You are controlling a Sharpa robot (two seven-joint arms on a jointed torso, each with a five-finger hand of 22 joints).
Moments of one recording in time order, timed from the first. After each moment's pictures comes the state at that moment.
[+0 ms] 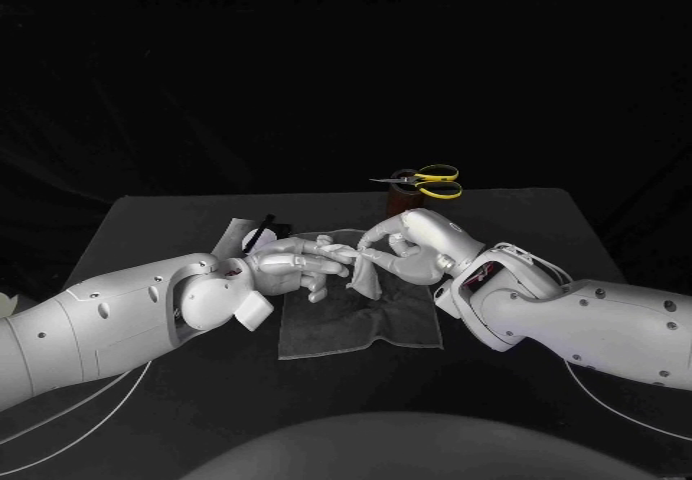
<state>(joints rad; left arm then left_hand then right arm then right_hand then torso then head) 1.03 -0.76 -0.08 1.37 -0.03 0.30 0.12 1.38 -0.14 0.62 -0.15 0.06 0.78 0.19 0.49 0.19 0.91 0.12 0.56 0.16 1.01 0.04 1.24 0.51 0.15 1.04 0.13 1.03 0.87 1.07 -0.85 -0.13 1.73 -1.31 -0.67 0.10 1.33 0.00 0.47 0.06 0.05 1.07 0.10 0.18 0.44 1.46 0.02 1.47 1.31 1.47 -0.04 1.56 1.31 0.12 1.31 0.07 0.69 1.31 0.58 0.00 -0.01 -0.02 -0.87</state>
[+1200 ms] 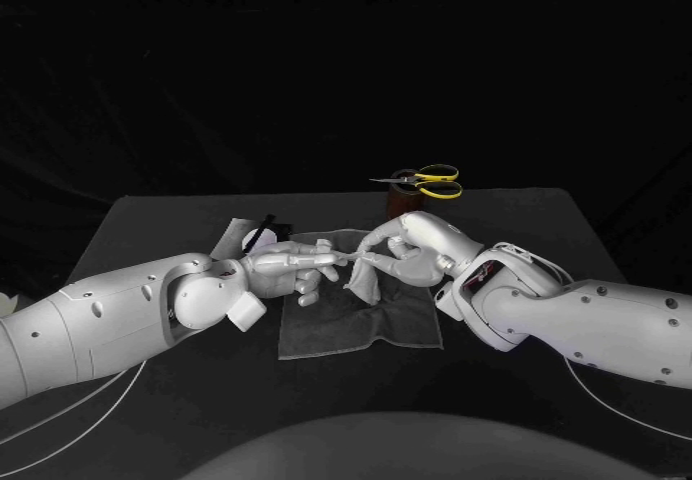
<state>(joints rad) 1.03 -0.77 -0.08 1.36 -0.01 0.33 0.07 1.32 -0.14 0.31 0.05 0.05 0.64 0.18 0.56 0.18 0.81 0.12 0.81 0.26 1.06 0.05 1.33 0.53 0.17 1.14 0.14 1.02 0.89 1.07 -0.86 -0.13 1.73 -1.26 -0.62 0.11 1.33 0.00 0.48 0.05 0.04 1.07 0.09 0.18 0.44 1.46 0.02 1.47 1.31 1.47 -0.04 1.56 1.31 0.13 1.31 0.07 0.69 1.31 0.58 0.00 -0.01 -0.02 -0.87</state>
